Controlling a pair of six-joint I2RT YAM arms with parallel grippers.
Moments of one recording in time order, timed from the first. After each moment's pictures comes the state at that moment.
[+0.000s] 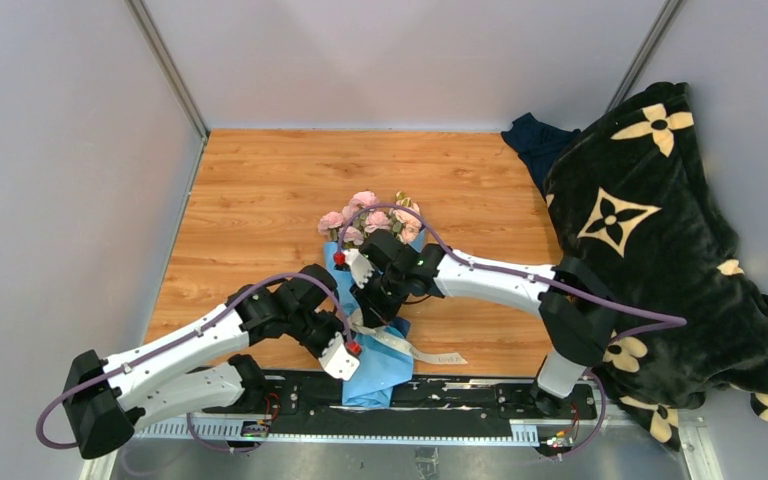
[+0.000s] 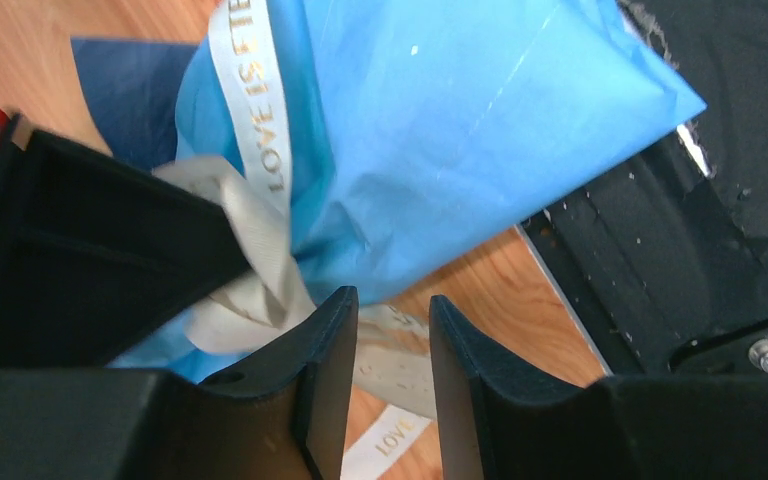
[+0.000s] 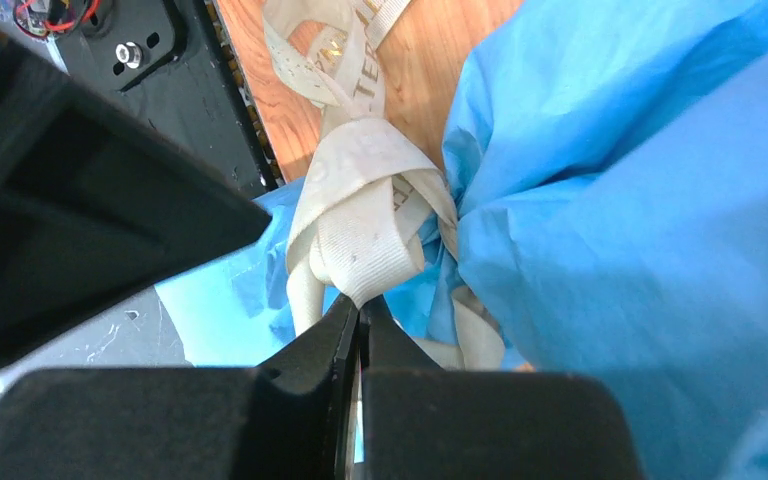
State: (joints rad) left arm -0.90 0.93 0.64 -0.80 0.51 1.28; right arm 1.03 1.70 1.17 -0.47 -0.46 0.08
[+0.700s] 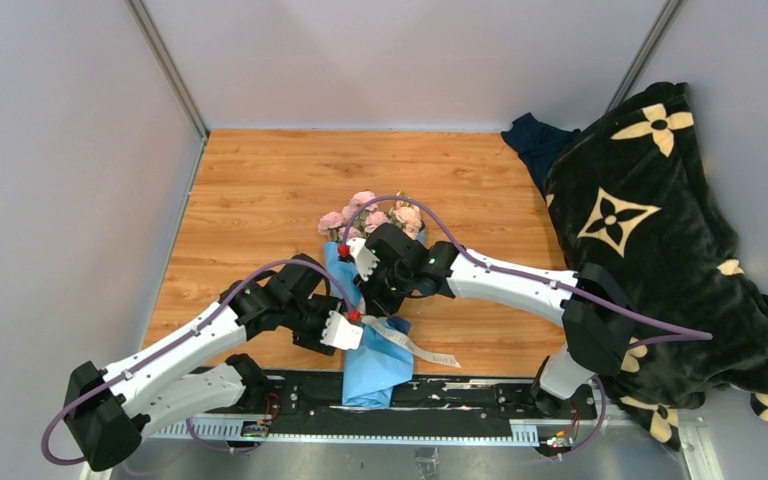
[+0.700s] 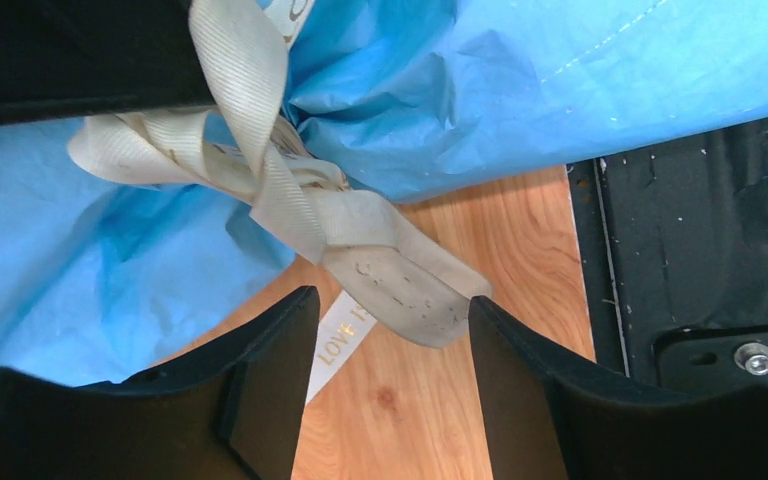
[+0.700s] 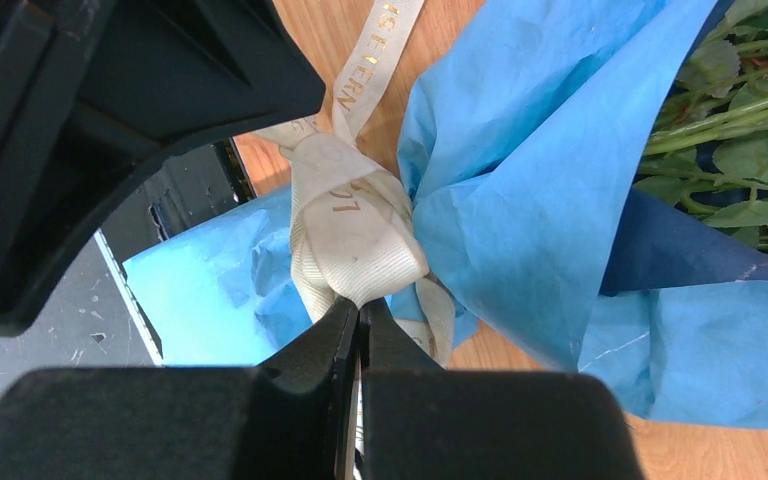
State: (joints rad) left arm -0.76 0.90 0.64 -0.80 0.39 1.08; right arm 1.03 1.60 1.17 -0.48 -0.33 0.05
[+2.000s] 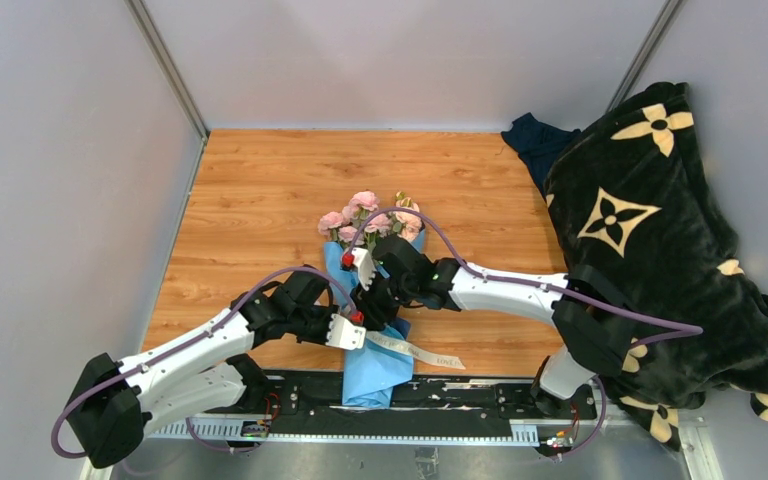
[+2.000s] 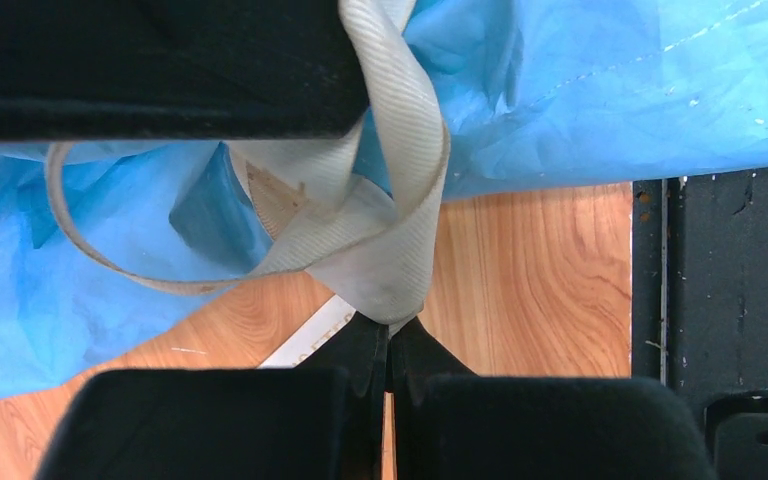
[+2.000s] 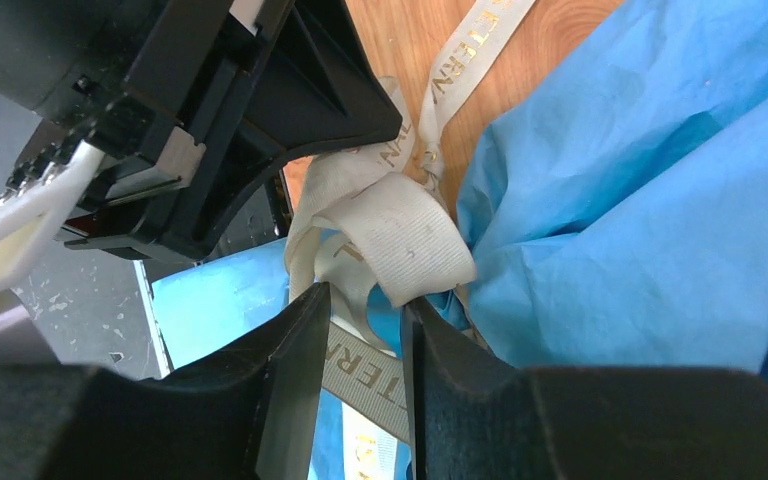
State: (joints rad) left arm -0.76 0.92 0.48 -0.60 0.30 0.99; right arm 1.03 1.58 0.99 -0.16 -0.46 0.09
